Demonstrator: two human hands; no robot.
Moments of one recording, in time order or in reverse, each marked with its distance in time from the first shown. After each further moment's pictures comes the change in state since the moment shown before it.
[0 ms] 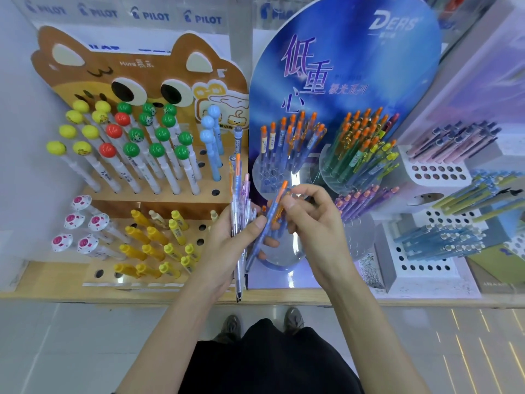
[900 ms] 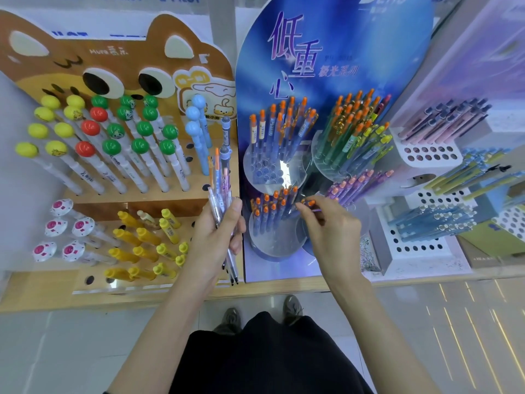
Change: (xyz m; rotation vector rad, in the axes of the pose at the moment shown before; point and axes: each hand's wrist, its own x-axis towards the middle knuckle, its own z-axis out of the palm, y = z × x) left_hand 0.009 -0.006 -0.015 0.083 0.082 -0.016; right_hand -0.001 0.036 -0.033 -1.033 0.371 -0.485
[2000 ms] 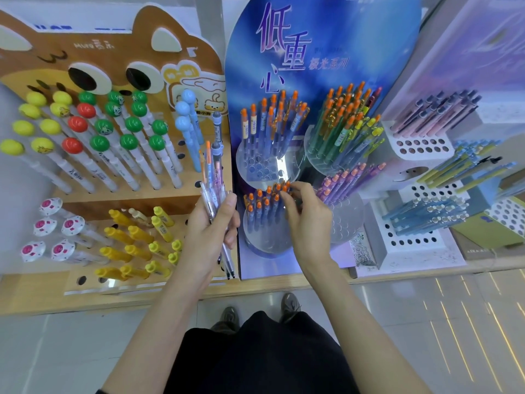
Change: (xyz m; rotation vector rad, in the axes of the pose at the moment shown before) left_hand -0.001 0.001 0.002 0.010 0.005 0.044; right_hand 0.000 0.001 0.033 0.117 -0.034 0.176
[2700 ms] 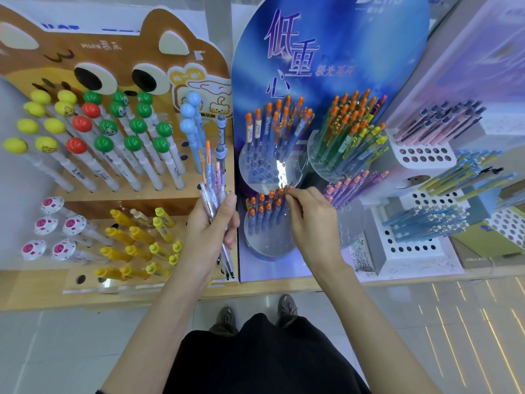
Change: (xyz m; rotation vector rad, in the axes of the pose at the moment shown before) left_hand 0.003 0.005 0.001 -0.026 0.031 -0.015; right_hand 0.011 -0.011 -0.017 -0.183 -0.136 -0.161
